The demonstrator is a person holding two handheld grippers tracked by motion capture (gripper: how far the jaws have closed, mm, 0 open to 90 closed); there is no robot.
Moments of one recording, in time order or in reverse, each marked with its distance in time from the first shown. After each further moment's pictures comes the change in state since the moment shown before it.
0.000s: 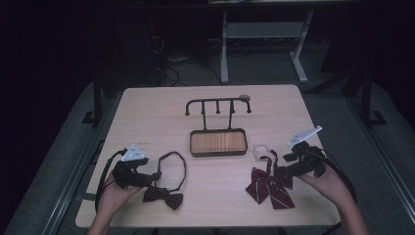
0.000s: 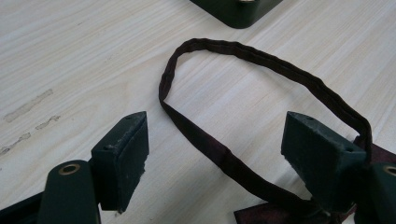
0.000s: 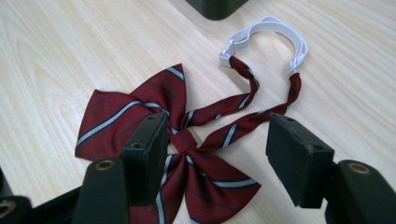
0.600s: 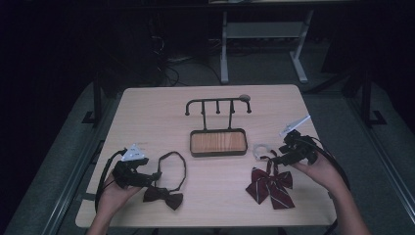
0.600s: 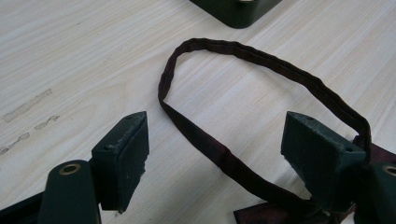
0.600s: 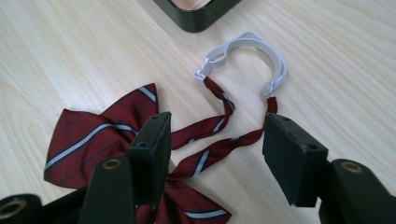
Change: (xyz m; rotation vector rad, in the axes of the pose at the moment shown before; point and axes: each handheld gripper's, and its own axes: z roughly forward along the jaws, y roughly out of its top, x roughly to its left) left arm 0.000 0.000 0.000 0.000 -0.004 -0.006; right arm -0.018 0.029 0.013 0.067 -0.021 -0.020
